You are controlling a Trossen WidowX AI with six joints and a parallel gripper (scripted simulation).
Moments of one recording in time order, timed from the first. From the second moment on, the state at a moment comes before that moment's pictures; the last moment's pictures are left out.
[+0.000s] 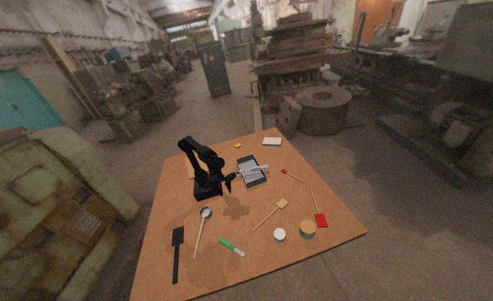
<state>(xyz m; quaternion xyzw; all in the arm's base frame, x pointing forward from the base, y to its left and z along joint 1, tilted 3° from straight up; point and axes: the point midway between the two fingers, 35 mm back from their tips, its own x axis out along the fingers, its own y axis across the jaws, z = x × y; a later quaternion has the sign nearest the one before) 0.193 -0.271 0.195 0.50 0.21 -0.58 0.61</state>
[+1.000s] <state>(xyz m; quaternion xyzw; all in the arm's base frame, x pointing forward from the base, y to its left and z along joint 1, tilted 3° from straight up) 0.347 0.026 0.074 0.13 0.67 0.25 0.68</state>
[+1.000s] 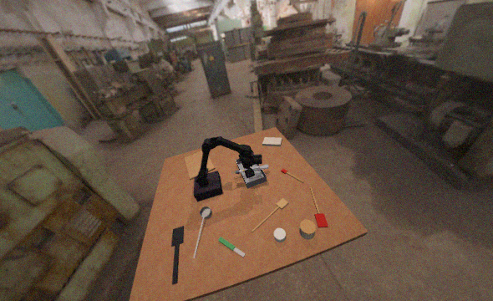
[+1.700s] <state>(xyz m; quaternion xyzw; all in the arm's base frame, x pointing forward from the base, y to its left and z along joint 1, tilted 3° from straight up) 0.352 0.032 0.061 0.12 0.67 0.26 0.68</state>
